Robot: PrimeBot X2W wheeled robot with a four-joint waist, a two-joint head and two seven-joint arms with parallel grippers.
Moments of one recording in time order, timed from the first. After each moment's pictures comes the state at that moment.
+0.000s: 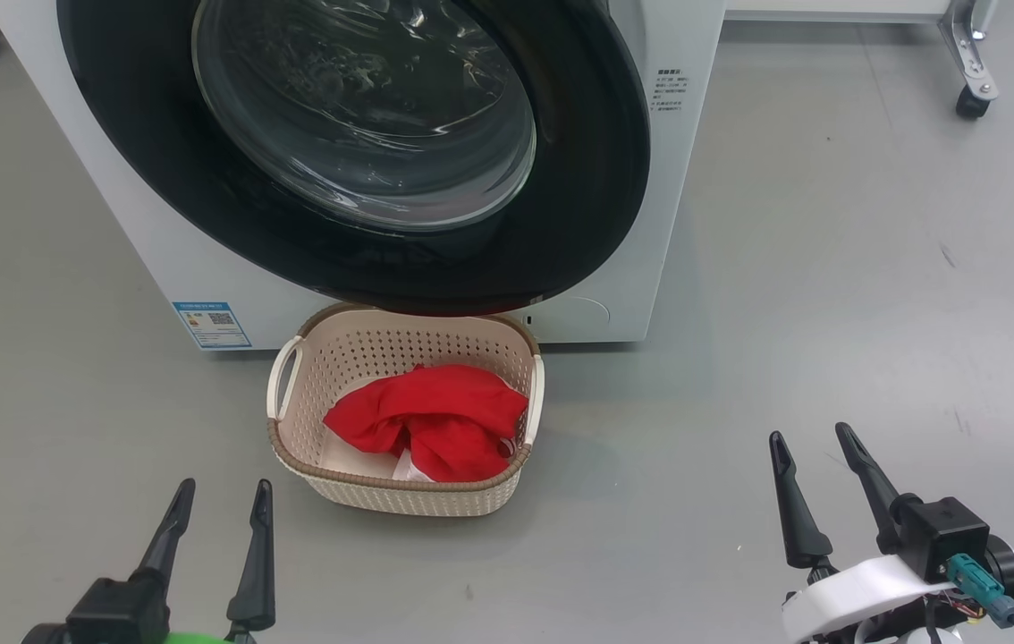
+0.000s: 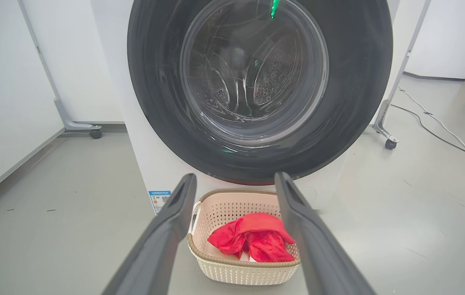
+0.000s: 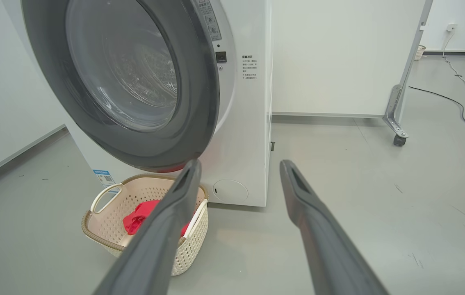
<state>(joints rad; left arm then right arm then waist) 0.16 0.17 -0.21 -0.09 -0.39 0.09 -0.16 0.07 -0.09 0.19 0.15 0.28 0.00 -0.25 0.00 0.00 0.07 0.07</state>
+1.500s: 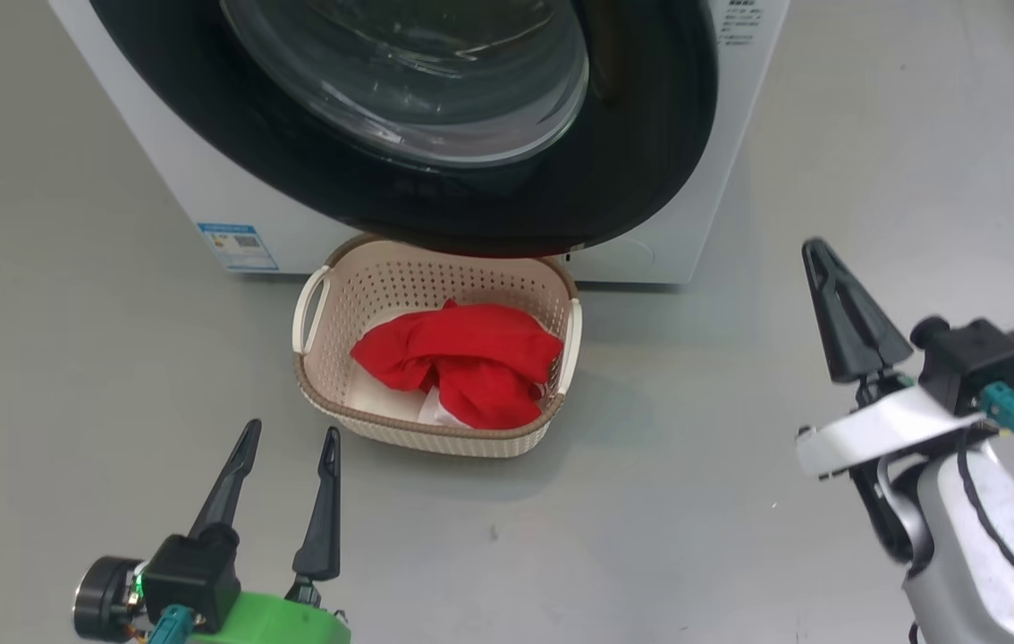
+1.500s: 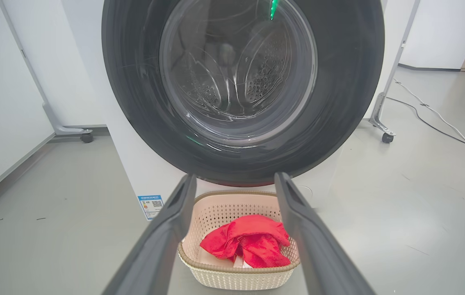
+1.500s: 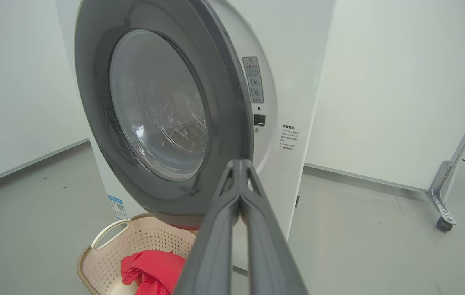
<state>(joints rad) 0.08 0.10 -0.29 -0.09 -0.30 0.11 -0.17 -0.21 -0.18 0.21 0.10 0.25 0.07 -0.19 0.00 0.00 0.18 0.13</state>
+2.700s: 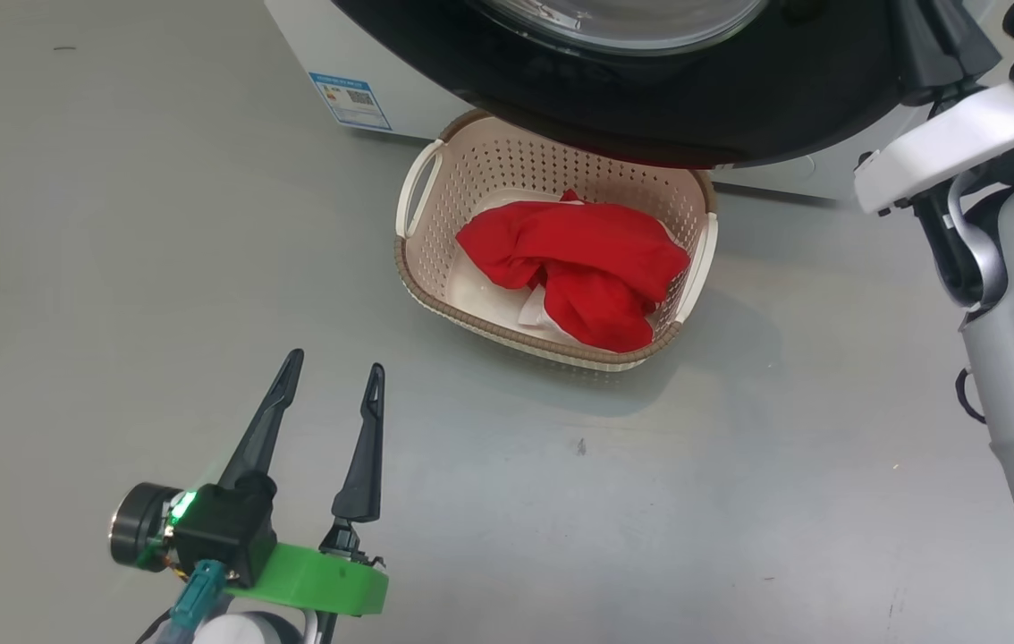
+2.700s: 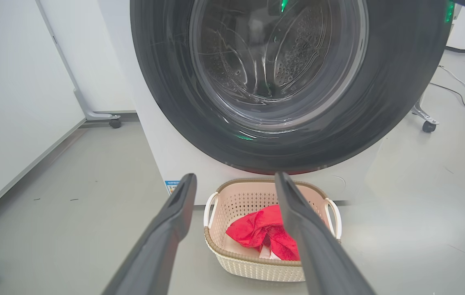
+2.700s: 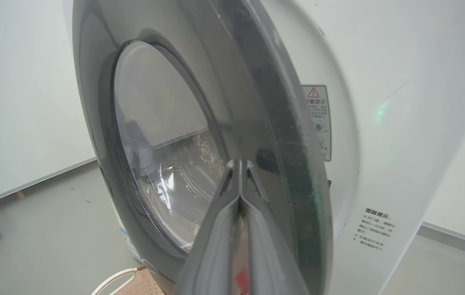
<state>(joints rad) -0.06 0.07 -0.35 -0.08 -0.28 0.09 -0.21 -0.74 -0.24 0.23 0.32 0.27 0.11 -0.09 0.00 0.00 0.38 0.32</state>
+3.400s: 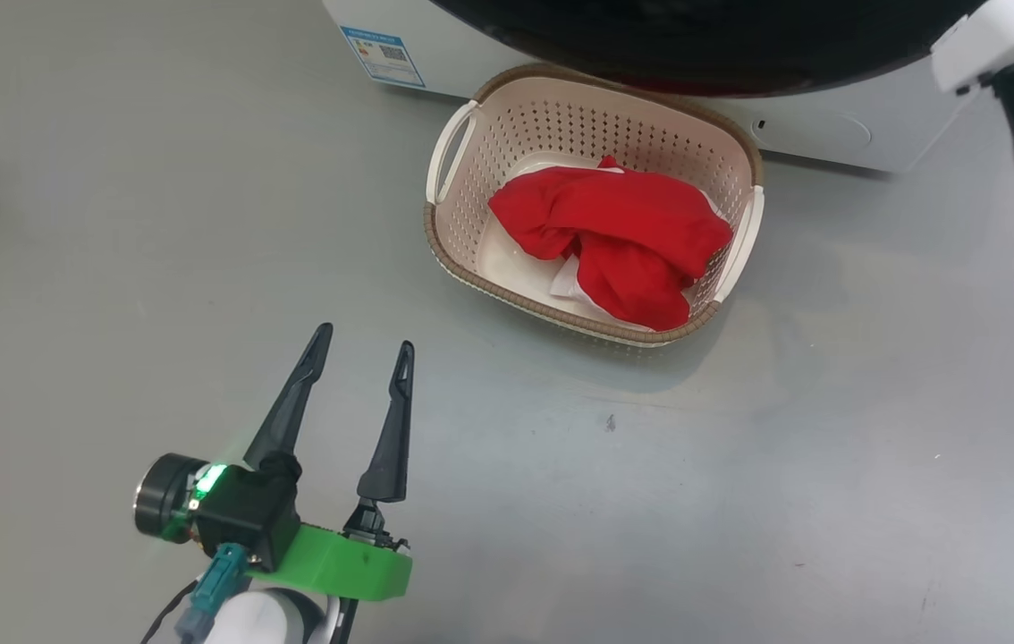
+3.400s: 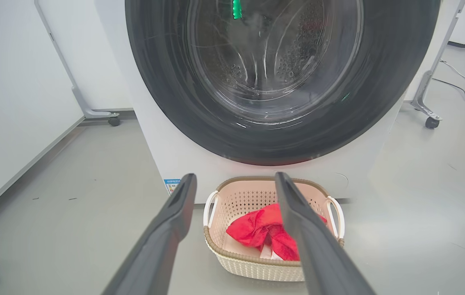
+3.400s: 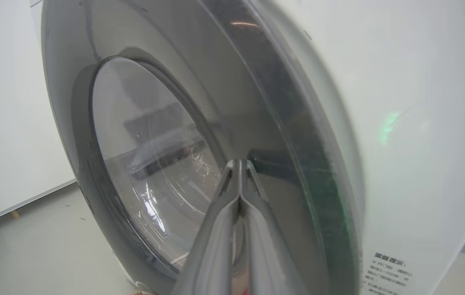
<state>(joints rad) -0.11 0.06 -0.38 -0.07 -0.28 0.08 -0.23 -0.93 -0.27 0.20 0.45 0.30 0.12 -0.08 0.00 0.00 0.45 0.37</state>
